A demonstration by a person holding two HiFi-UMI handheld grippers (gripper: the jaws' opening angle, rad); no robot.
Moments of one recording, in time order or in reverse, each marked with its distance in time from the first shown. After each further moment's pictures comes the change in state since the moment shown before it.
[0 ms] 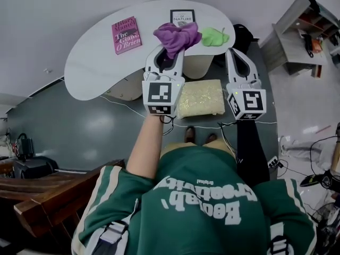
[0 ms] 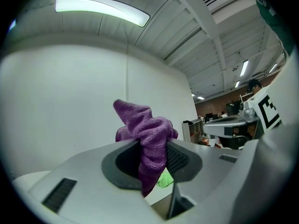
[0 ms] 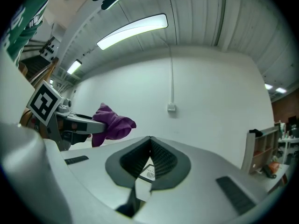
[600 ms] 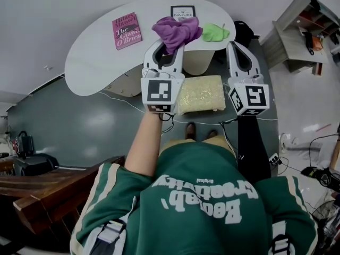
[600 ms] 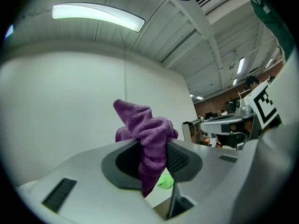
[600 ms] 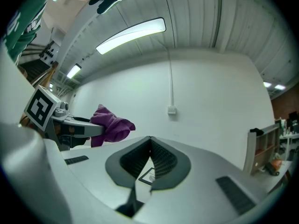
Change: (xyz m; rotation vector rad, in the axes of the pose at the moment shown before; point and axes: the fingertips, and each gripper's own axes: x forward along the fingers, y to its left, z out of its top) left arm -0.012 -0.004 0.018 0.043 -0.040 0.001; right arm -0.005 0.002 0.016 0.029 -0.034 0.004
